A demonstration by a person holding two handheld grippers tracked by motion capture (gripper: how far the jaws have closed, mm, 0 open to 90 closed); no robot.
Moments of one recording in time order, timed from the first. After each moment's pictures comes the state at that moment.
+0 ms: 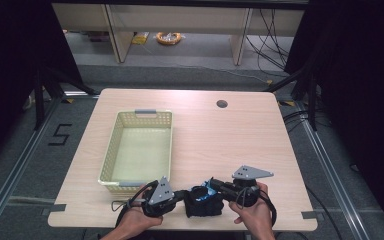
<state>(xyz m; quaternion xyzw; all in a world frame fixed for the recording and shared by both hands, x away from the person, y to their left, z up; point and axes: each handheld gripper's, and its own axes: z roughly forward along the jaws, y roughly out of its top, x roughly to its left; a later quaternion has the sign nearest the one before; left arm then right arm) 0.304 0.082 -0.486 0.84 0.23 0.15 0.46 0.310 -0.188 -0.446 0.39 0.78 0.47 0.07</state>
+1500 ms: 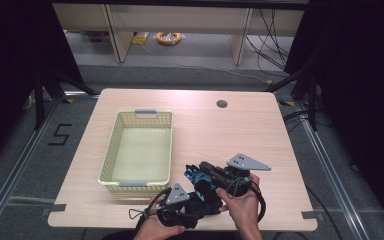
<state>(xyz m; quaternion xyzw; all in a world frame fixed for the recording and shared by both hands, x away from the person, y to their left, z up) 0.285 0.036 -0.494 0.81 0.35 0.06 0.47 0.318 -0.157 -0.412 0.40 0.72 0.56 0.11</state>
